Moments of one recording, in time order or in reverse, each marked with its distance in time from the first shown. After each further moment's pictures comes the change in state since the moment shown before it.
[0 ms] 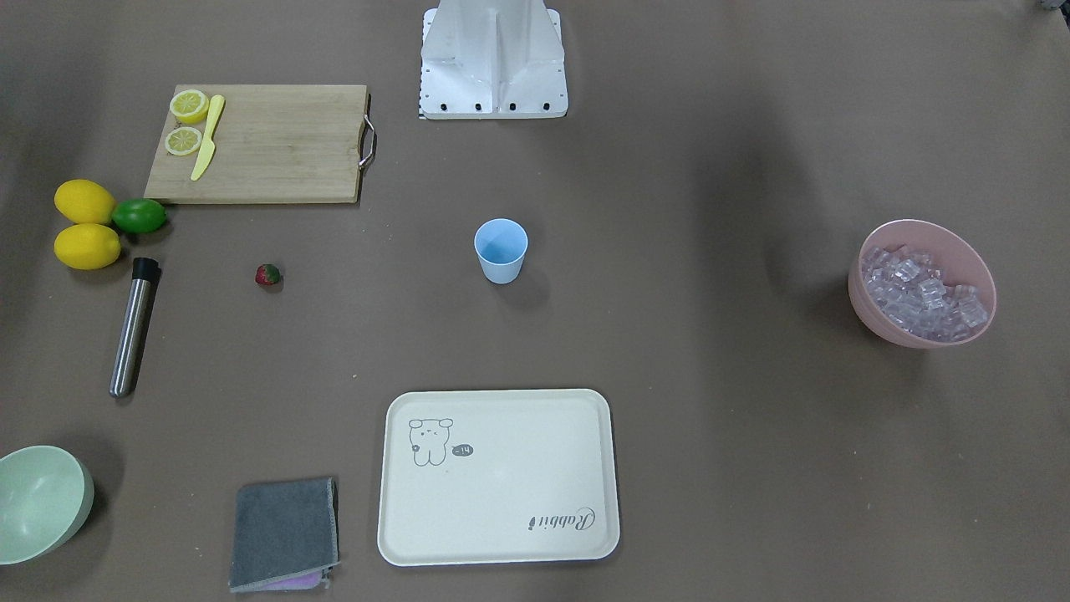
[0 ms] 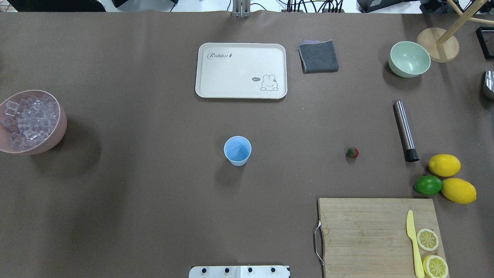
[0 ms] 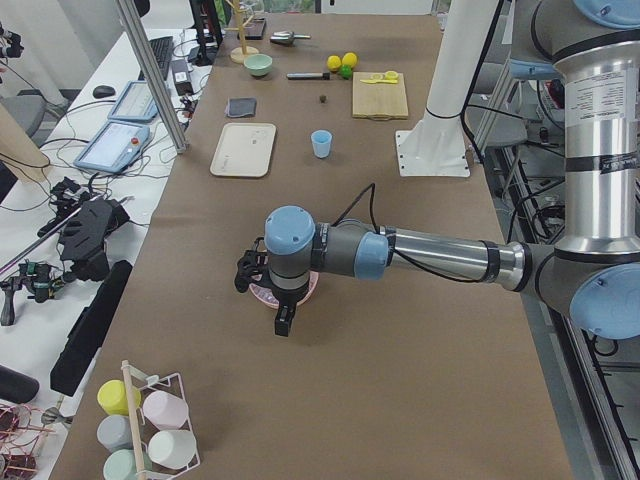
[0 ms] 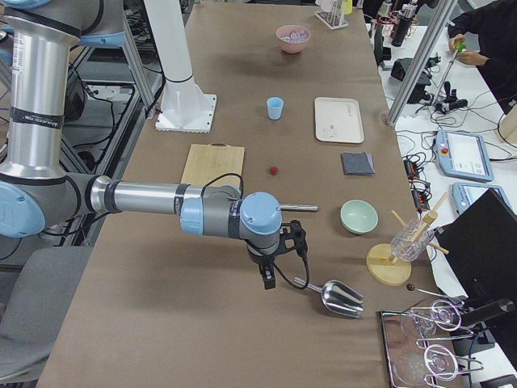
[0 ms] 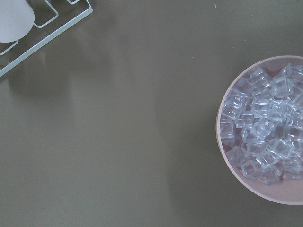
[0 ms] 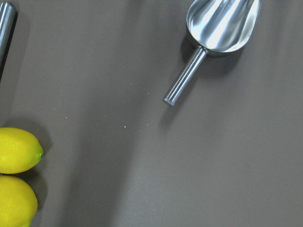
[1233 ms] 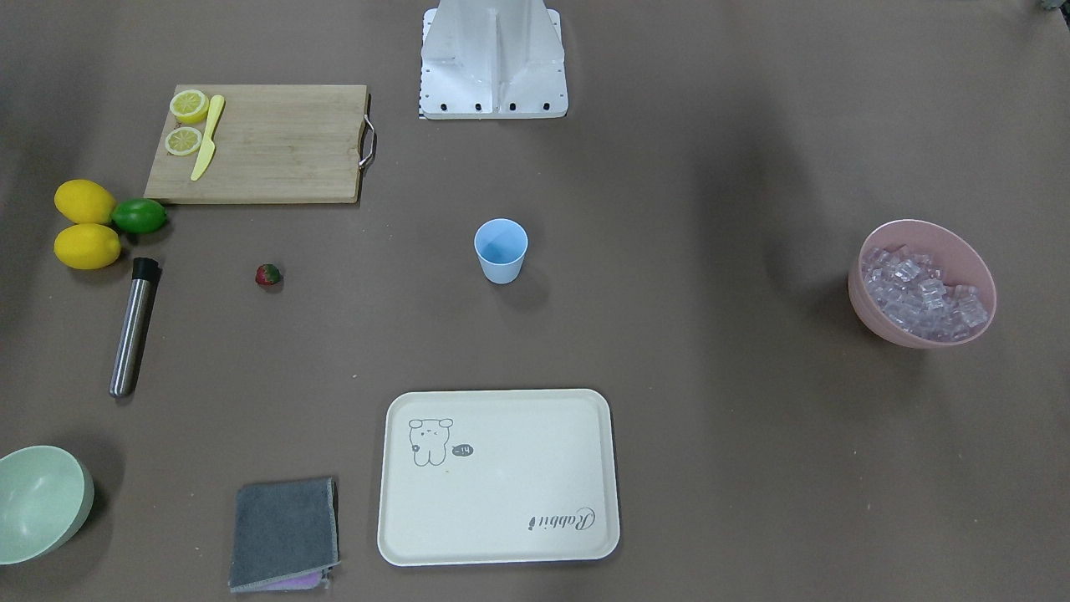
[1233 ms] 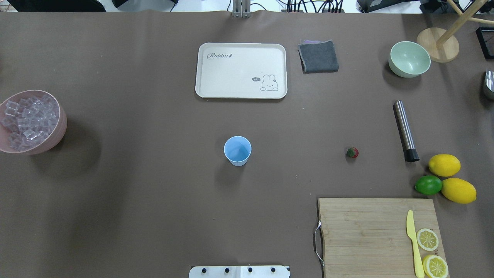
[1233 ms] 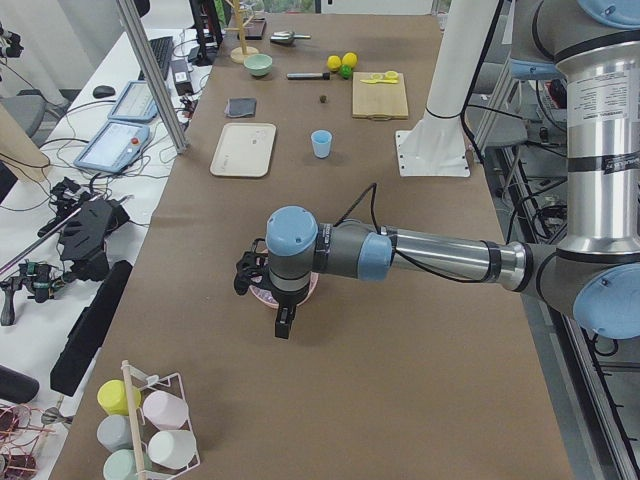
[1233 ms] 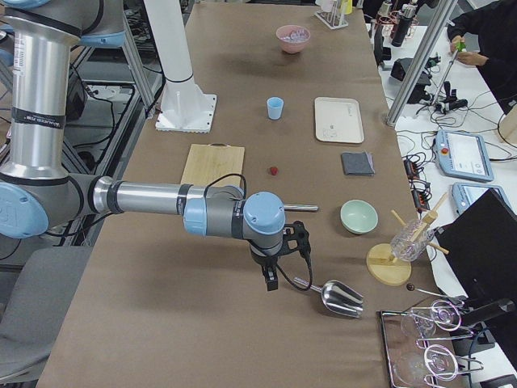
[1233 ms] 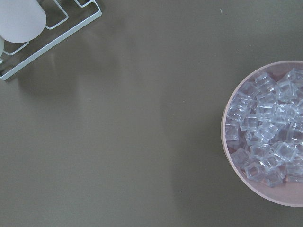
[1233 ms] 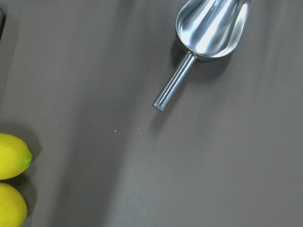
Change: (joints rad) left arm -0.025 -0.001 -0.002 0.001 0.001 -0.009; right arm 0.001 0.020 -0.014 0.000 -0.033 0.010
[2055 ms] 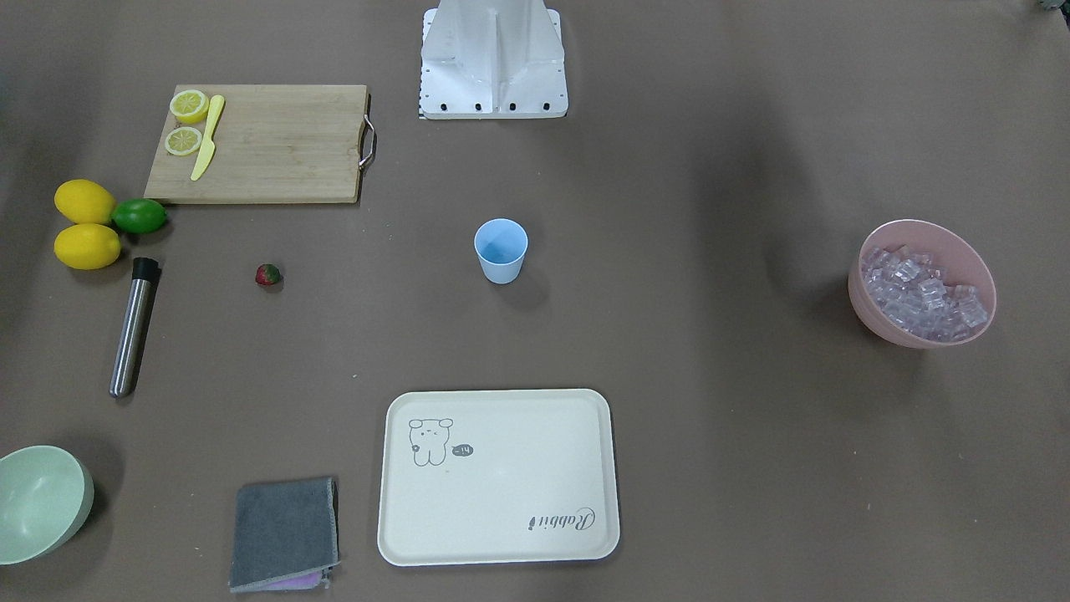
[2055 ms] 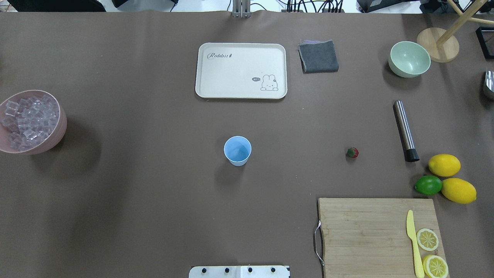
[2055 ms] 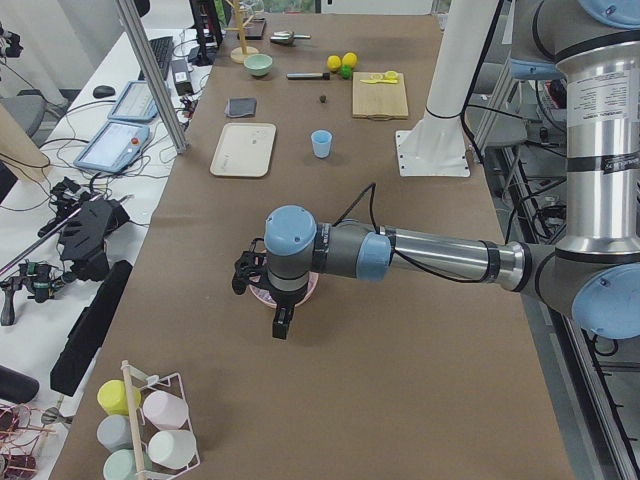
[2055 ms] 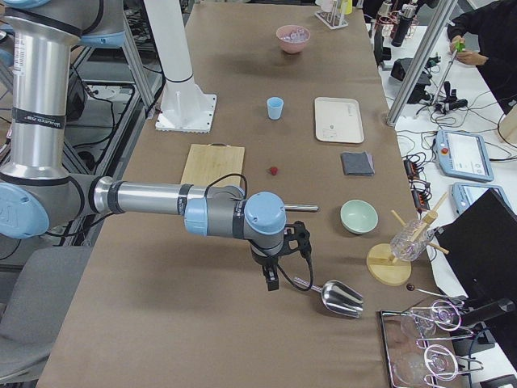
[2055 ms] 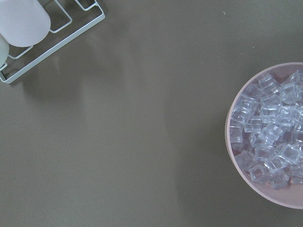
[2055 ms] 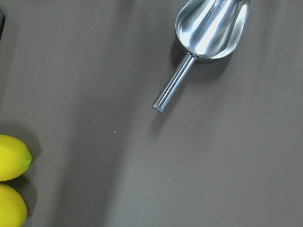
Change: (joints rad) left arm -0.003 -0.005 0.001 -0.003 0.004 0.007; right arm 0.000 0.007 -0.004 -0.001 0.000 0.001
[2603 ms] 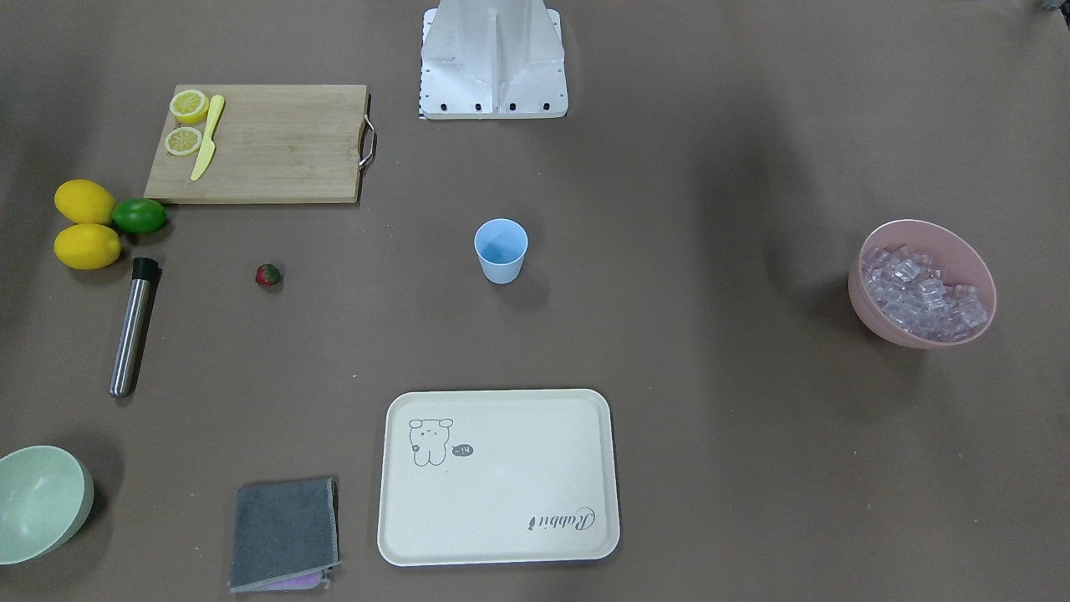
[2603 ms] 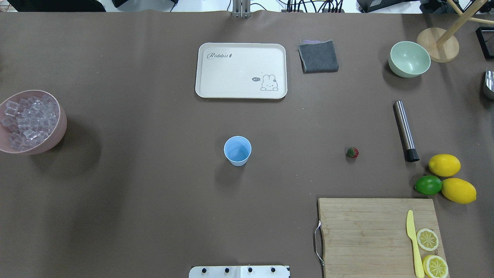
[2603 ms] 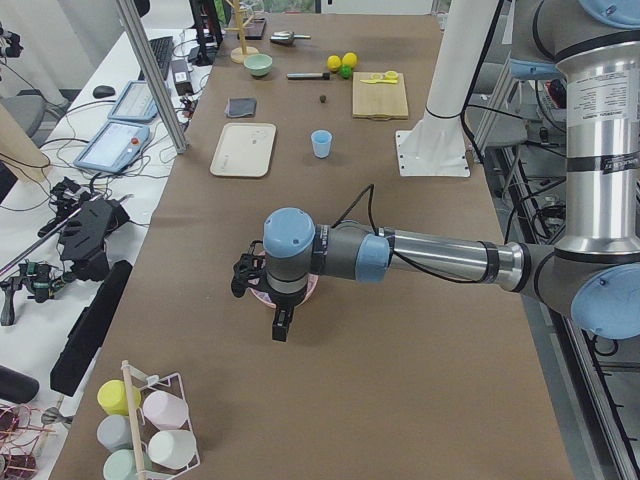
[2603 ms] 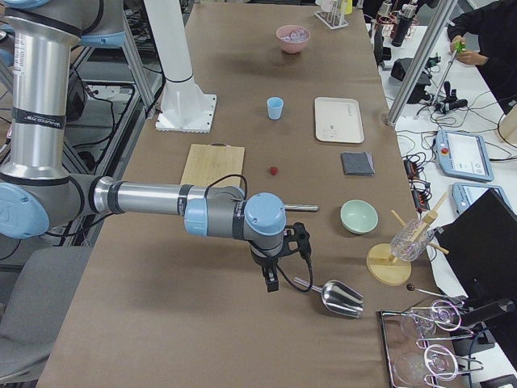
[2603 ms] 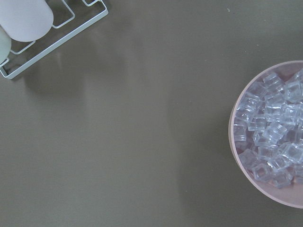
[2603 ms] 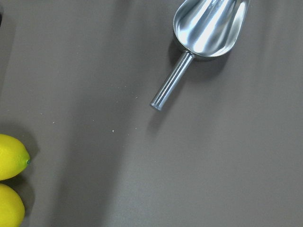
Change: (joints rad) left arm -0.003 -0.006 0.013 0.001 0.006 -0.003; right arm 0.000 -0.001 -0.003 0.000 -0.004 0.000
